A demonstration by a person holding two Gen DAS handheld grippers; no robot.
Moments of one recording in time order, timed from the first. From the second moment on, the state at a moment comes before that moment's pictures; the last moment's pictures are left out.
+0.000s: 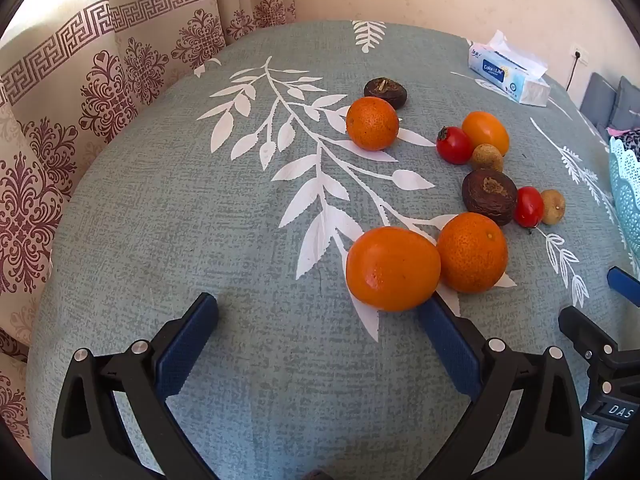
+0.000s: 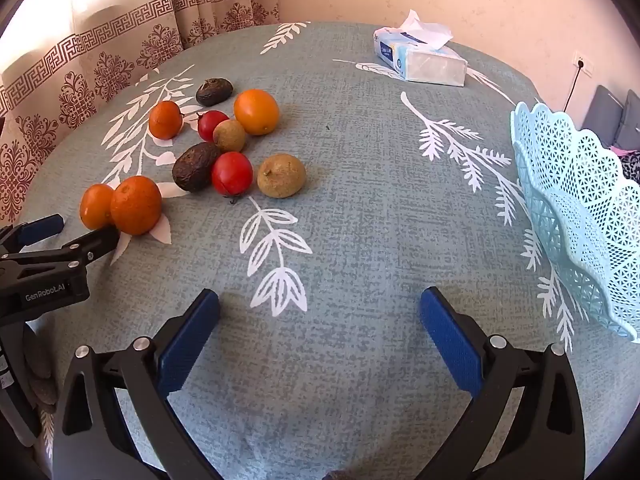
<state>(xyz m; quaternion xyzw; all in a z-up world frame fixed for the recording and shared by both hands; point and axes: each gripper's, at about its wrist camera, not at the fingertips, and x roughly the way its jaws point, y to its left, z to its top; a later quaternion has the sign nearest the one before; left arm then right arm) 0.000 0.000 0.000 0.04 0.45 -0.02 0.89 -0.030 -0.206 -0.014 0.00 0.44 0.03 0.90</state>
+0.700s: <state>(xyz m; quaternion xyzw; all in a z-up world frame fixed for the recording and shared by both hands) -0.001 -0.001 0.000 0.04 0.45 -0.02 0.89 -0.030 -0.206 -0.014 -0.01 0.45 0.05 0.89</state>
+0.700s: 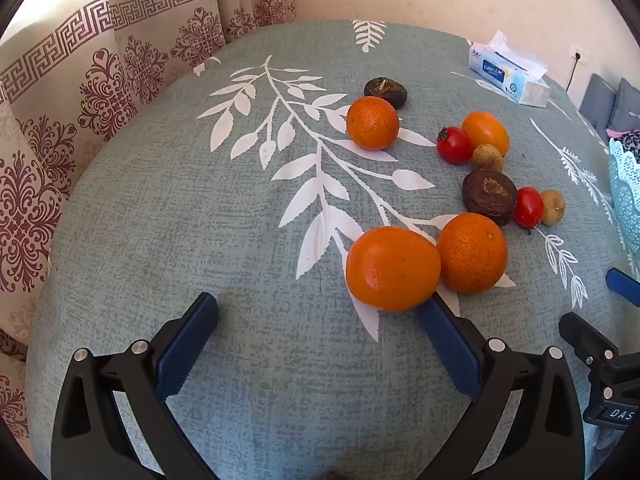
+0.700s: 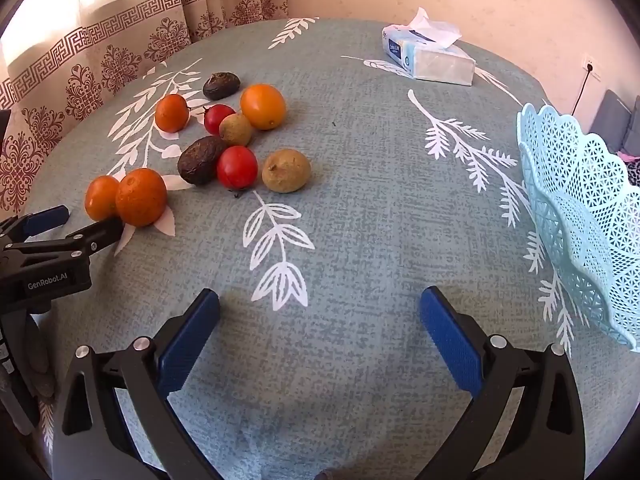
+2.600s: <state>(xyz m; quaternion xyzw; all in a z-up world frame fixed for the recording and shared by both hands) 0.011 0.008 0.012 -0.03 0.41 -0.14 0.90 0.002 -0.204 0.014 0.05 0.43 0.09 0.90</state>
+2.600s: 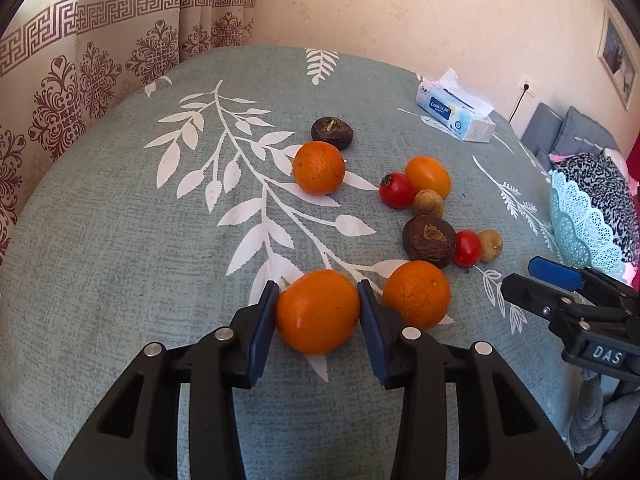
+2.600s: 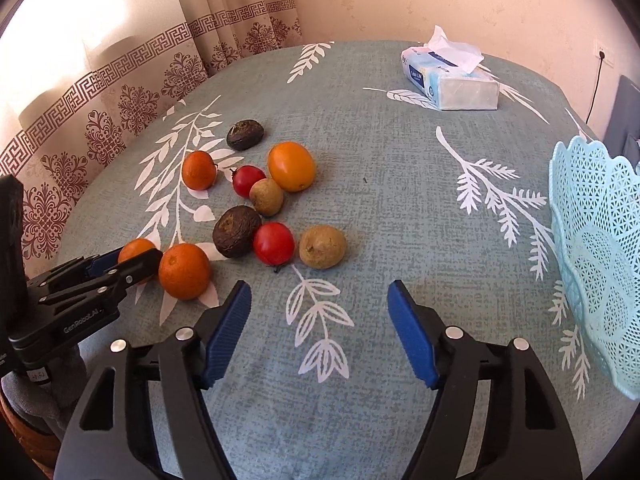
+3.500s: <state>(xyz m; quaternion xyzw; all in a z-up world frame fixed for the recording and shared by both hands) 0.011 0.017 0.014 -0.04 0.40 -0.10 0.91 -0.014 -0.238 0.052 0.07 0.36 0.08 0.93</state>
